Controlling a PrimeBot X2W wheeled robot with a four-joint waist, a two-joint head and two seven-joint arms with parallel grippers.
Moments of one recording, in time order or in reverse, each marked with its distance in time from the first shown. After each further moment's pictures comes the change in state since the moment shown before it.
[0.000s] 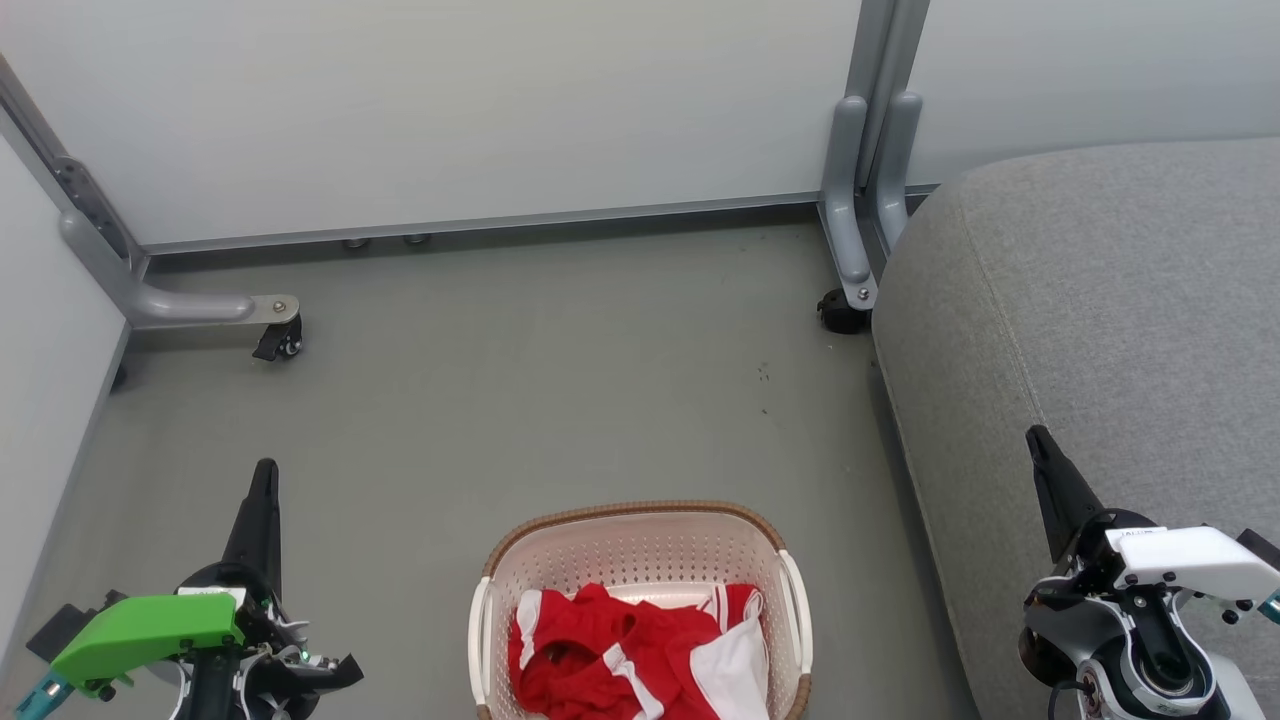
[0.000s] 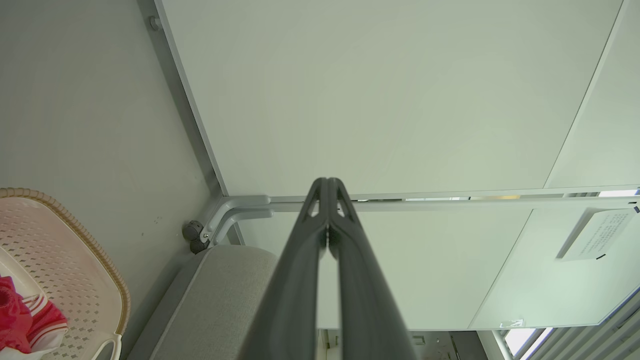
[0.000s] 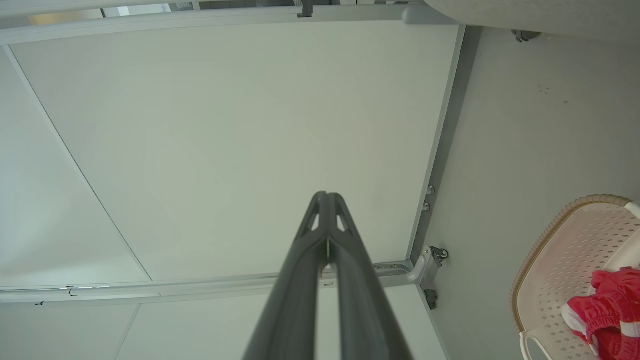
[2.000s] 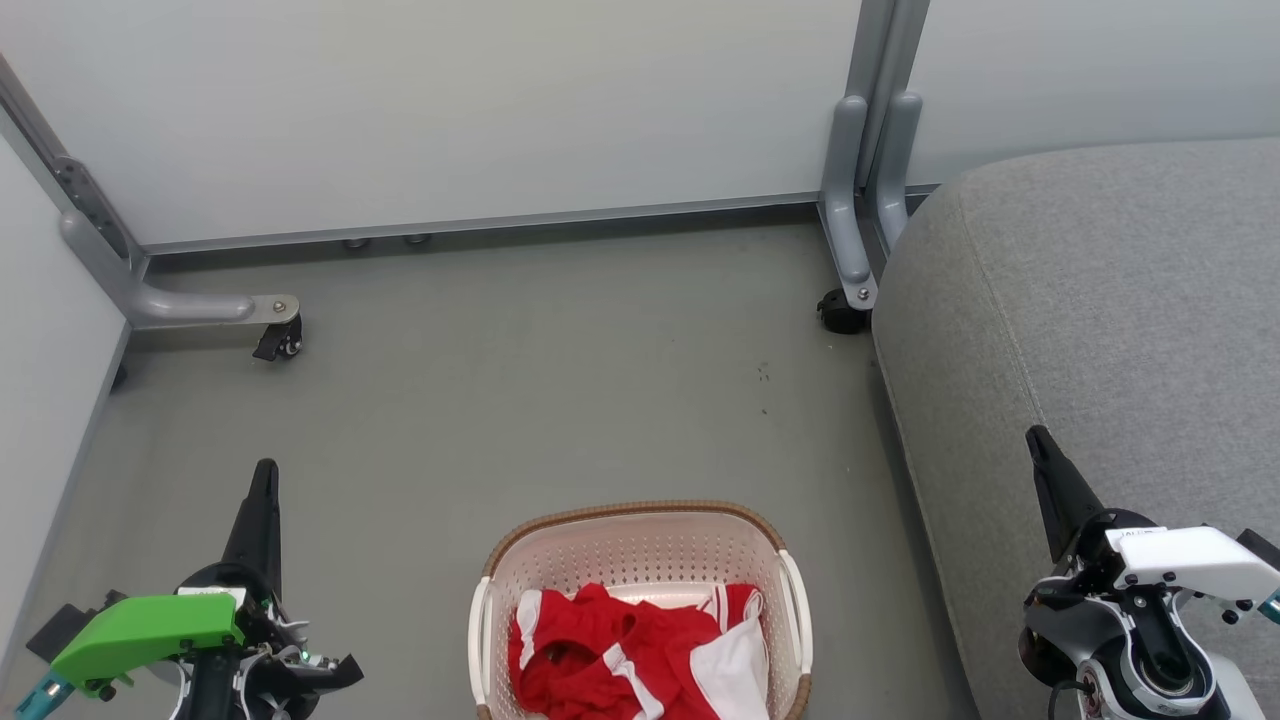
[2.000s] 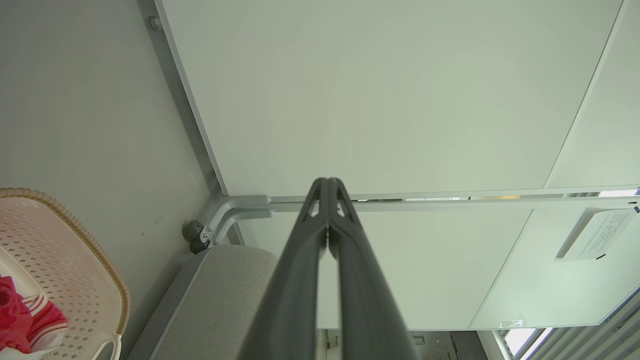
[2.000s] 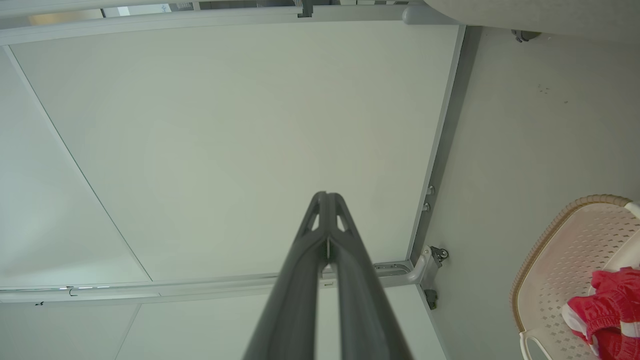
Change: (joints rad) left arm 0.000 0.000 0.000 0.000 0.000 0.000 0.000; right arm 0.000 0.000 0.000 0.000 0.000 0.000 0.000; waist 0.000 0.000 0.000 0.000
